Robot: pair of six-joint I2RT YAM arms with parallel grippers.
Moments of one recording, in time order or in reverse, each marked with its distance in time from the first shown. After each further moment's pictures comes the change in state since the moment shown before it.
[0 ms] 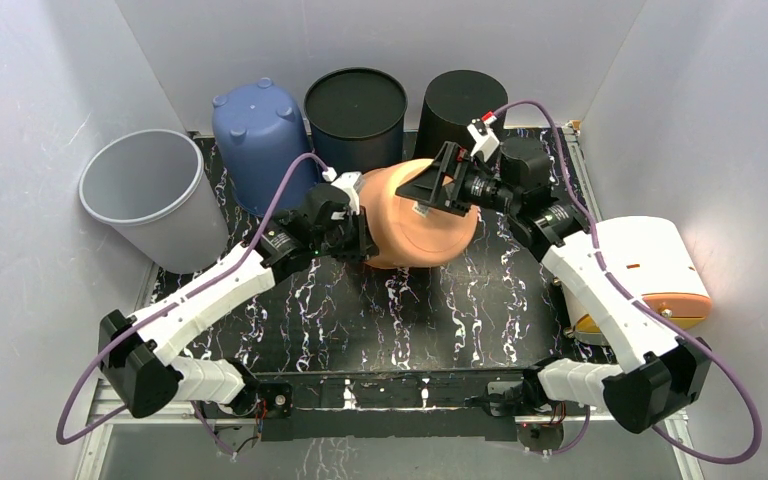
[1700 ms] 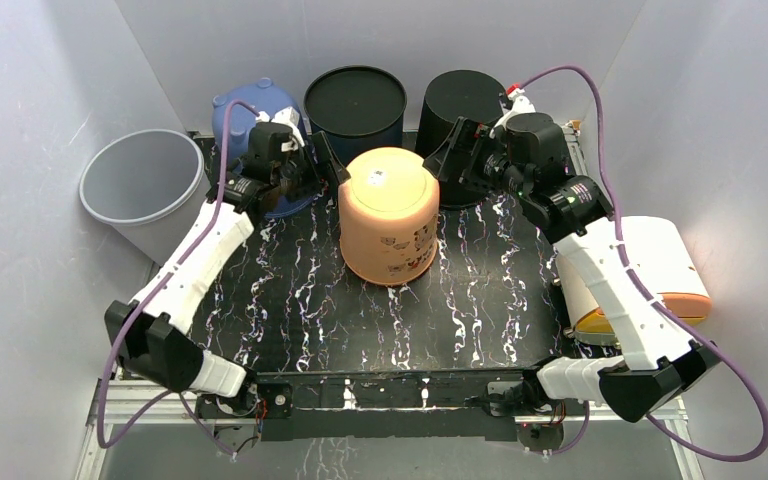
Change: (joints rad) left arm 0.359 0.097 0.259 -0.064 -0.024 -0.007; right arm 0.039 0.068 0.331 -0.378 0.489 -0.202
